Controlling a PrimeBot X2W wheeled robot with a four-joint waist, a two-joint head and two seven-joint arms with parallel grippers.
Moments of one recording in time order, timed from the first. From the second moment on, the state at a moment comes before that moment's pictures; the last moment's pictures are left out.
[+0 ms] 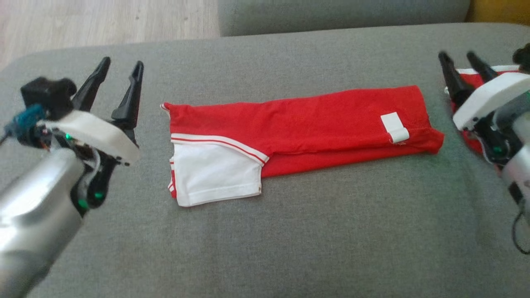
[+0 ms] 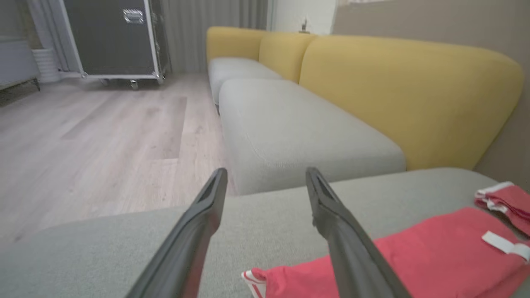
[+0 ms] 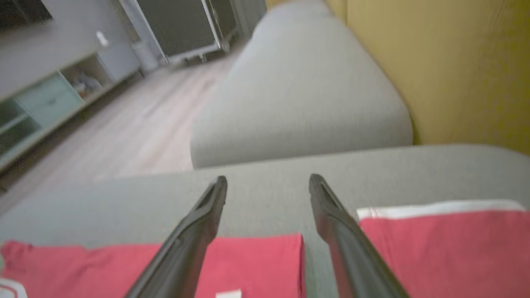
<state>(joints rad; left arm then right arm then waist) -0.82 0.63 -1.00 0.38 -1.11 0.08 -0.16 -0.88 -0.51 0.83 0.89 1.09 0.13 -0.06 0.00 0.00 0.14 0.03</state>
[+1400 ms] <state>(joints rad) -0.27 0.07 -0.14 0.38 -0.38 -0.12 -0.25 -0.46 -0.06 -0.14 0.70 0.23 0.13 -0.23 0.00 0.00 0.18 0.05</state>
